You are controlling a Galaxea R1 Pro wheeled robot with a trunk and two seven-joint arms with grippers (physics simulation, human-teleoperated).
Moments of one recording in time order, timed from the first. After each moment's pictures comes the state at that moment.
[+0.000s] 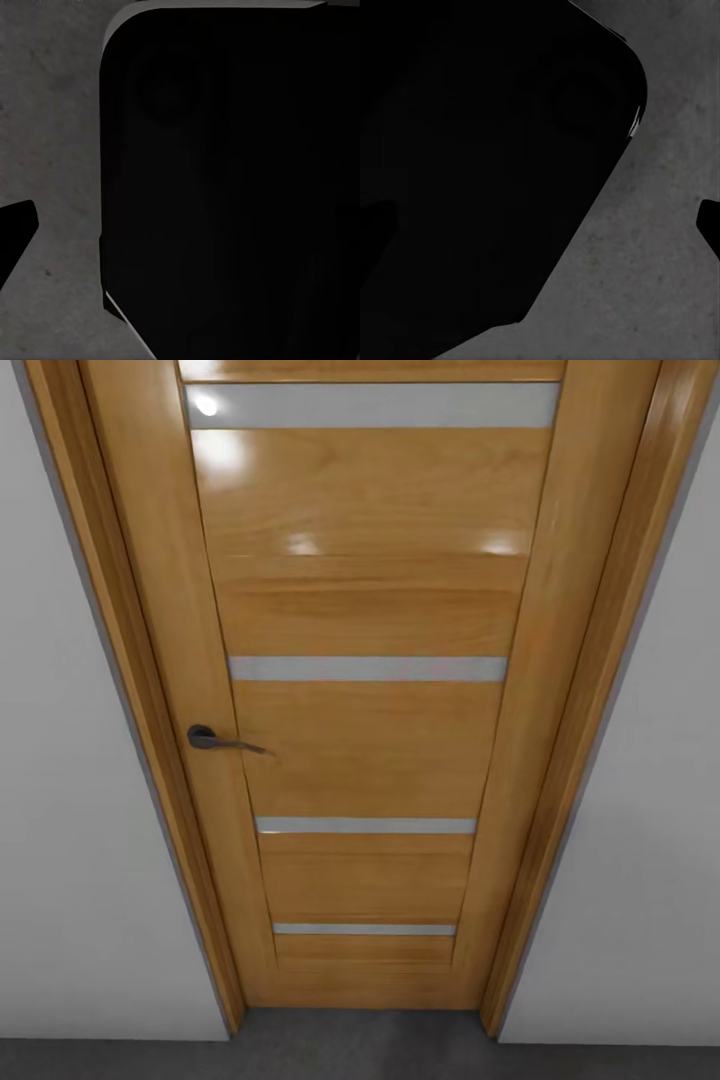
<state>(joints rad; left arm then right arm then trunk) 0.00 0.00 0.01 -0.03 0.06 -0.01 0.00 0.00 0.00 0.52 0.00 -0.04 -0.06 0.00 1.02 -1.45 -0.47</state>
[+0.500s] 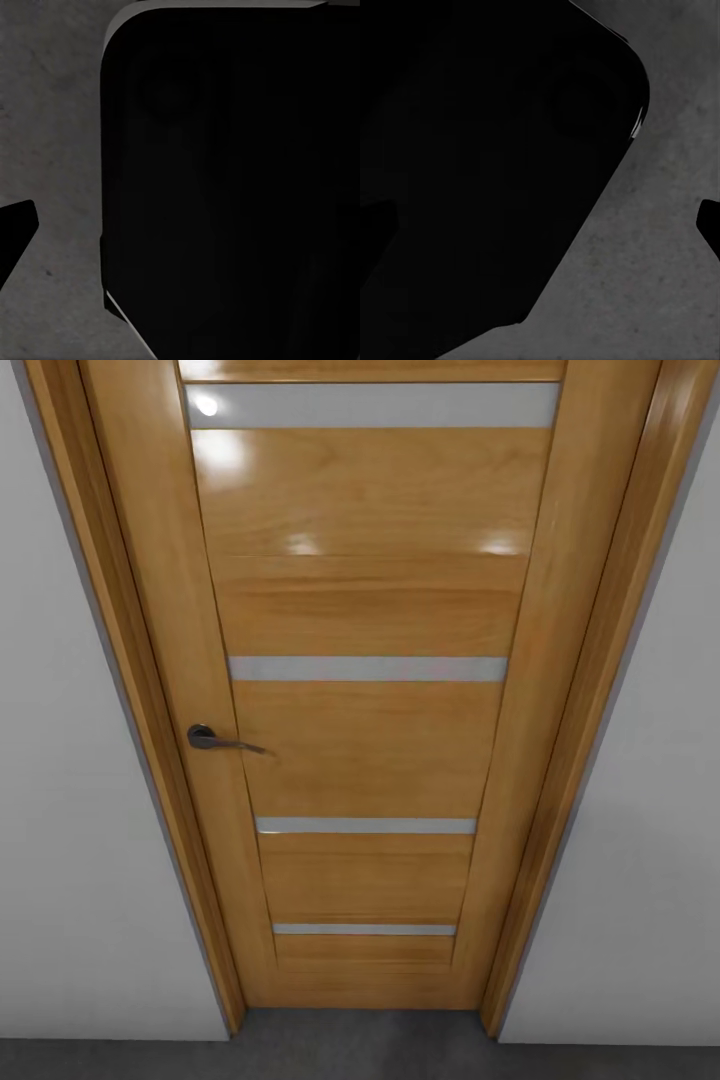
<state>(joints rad) 0.00 0.00 0.01 -0.03 0.06 -0.01 0.00 0.00 0.00 0.52 0.00 -0.04 -0.06 0.00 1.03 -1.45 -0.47</state>
